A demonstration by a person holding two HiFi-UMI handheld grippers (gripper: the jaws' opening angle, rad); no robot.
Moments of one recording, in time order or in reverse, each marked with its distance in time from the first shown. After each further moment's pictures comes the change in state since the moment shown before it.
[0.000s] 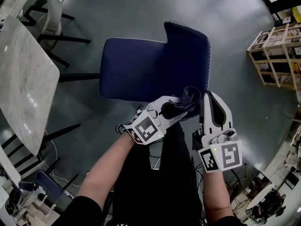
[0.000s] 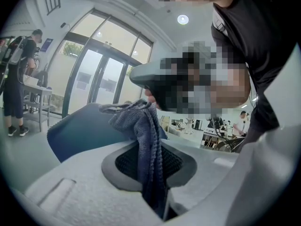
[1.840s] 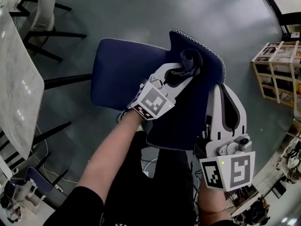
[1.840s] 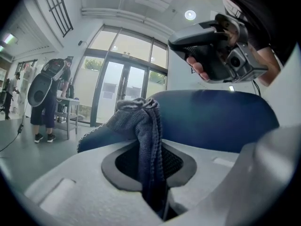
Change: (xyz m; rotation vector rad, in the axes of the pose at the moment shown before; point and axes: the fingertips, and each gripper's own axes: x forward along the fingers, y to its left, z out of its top) left arm 0.047 0.211 -0.019 0.019 -0.065 0.323; right arm 0.116 -0.025 0.040 -0.073 0.023 -0.002
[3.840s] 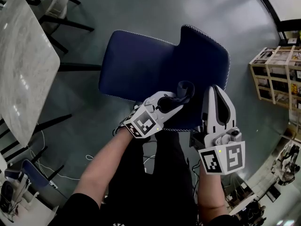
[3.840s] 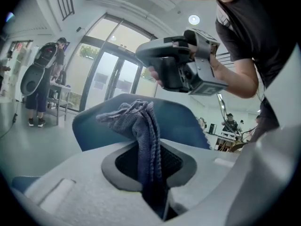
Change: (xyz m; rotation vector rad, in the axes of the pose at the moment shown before) left arm -0.123 -0.112 -0.021 -0.087 0.061 -0.155; right arm -0.043 0.068 -0.014 0.048 -0.063 0.089
